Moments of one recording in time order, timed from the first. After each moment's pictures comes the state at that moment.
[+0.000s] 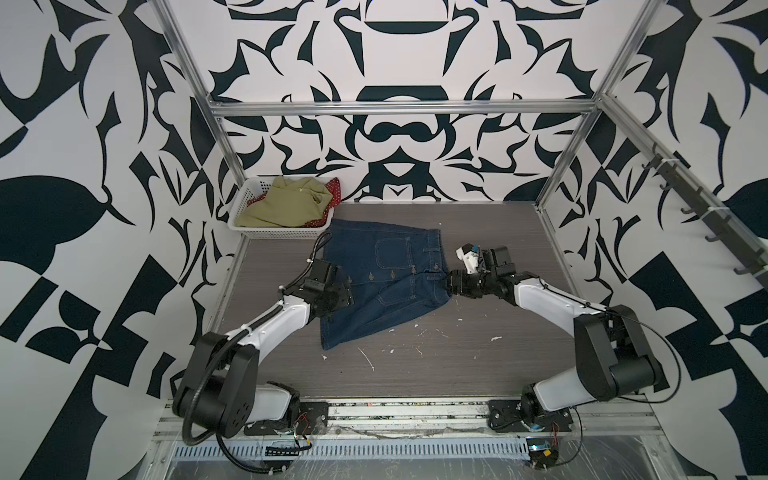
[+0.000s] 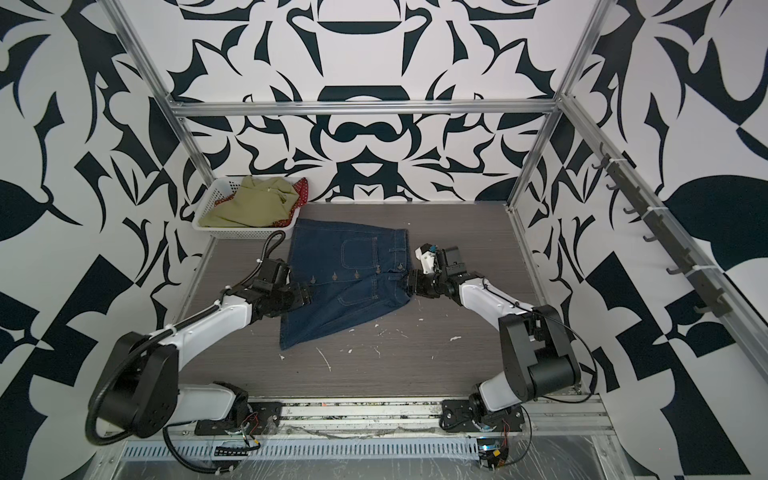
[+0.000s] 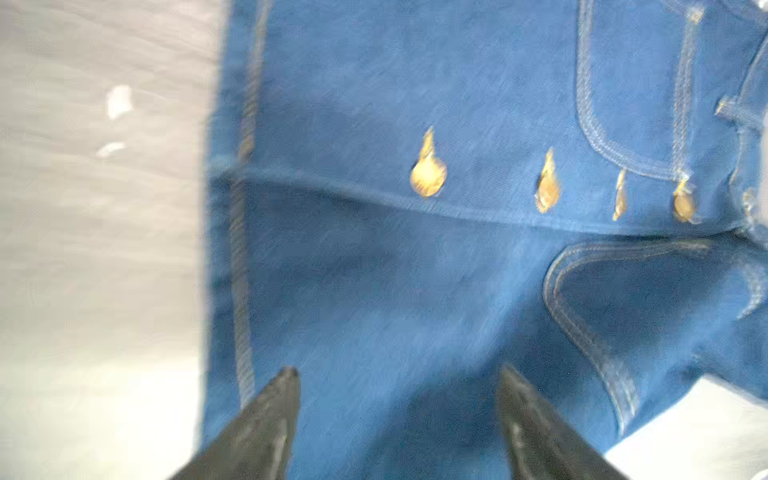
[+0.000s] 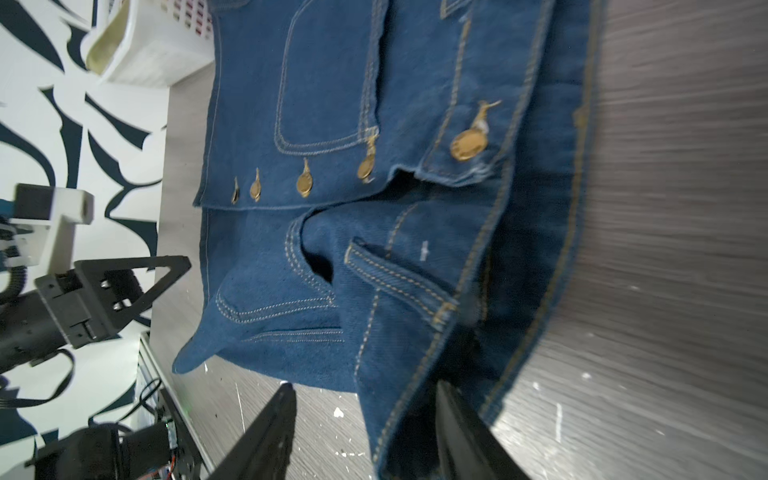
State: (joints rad) left arm -0.37 1.31 0.69 -0.38 0.02 -0.65; right arm 0.27 1.50 0.81 -0.19 -0.59 0.43
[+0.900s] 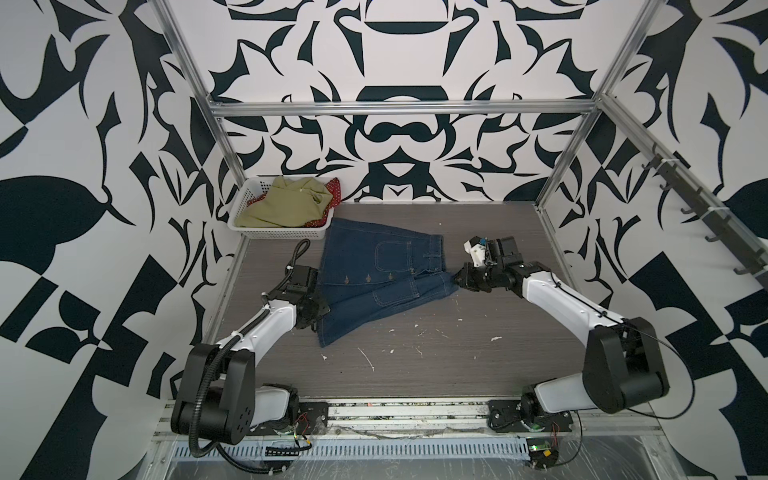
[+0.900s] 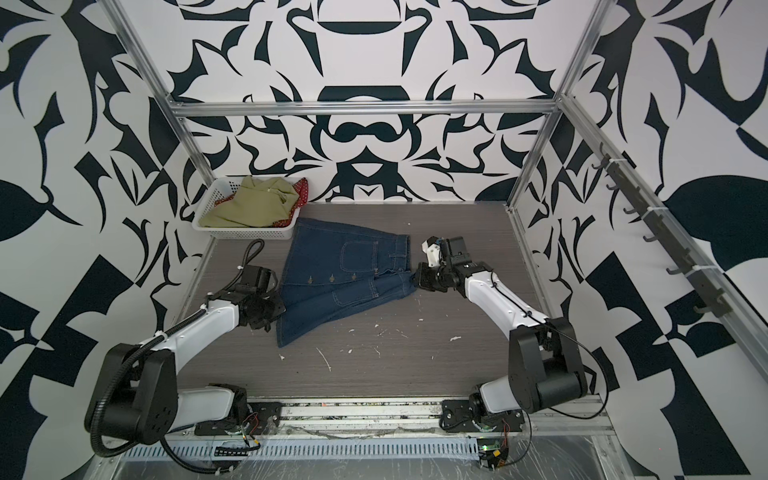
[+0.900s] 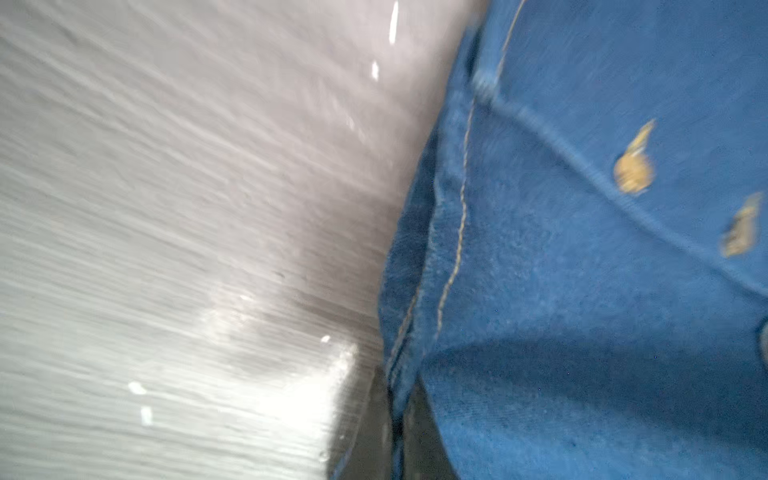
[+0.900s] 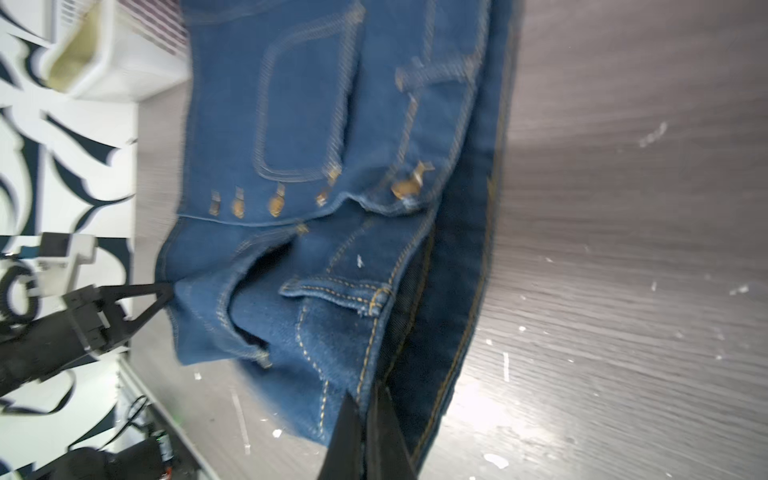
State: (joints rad) left arm -0.19 1.28 0.66 -0.50 0.00 -0.65; right arm 0.22 1.41 0.94 -0.44 -0.51 0.42
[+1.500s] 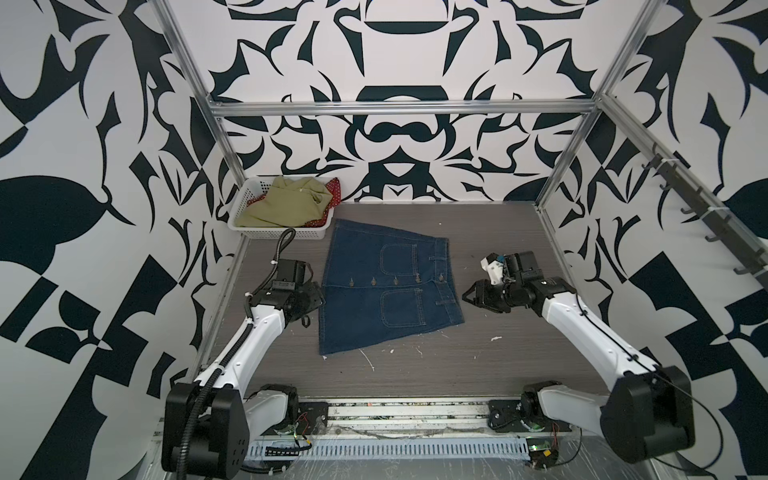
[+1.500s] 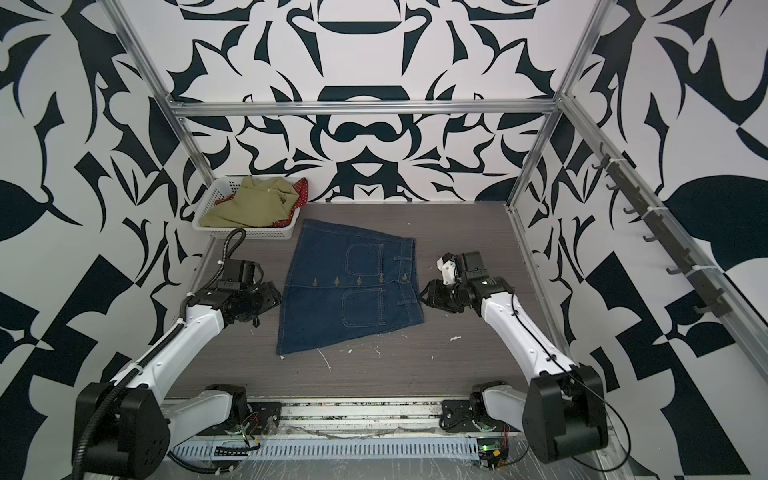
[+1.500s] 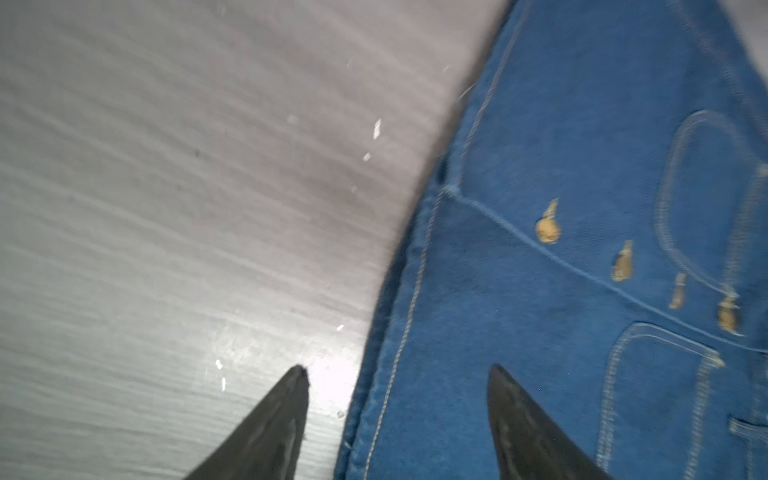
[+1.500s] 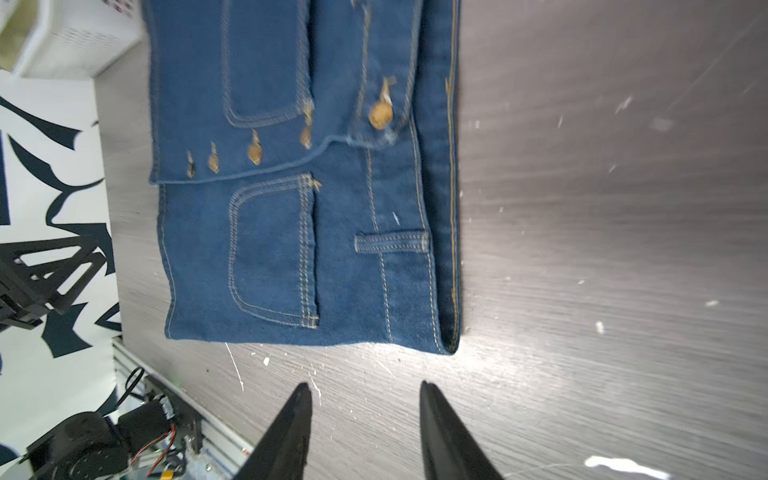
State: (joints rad) left arm -0.16 1.16 0.74 -0.61 0.01 -0.58; right arm 0.17 1.18 0.84 -0.67 -0.46 0.40
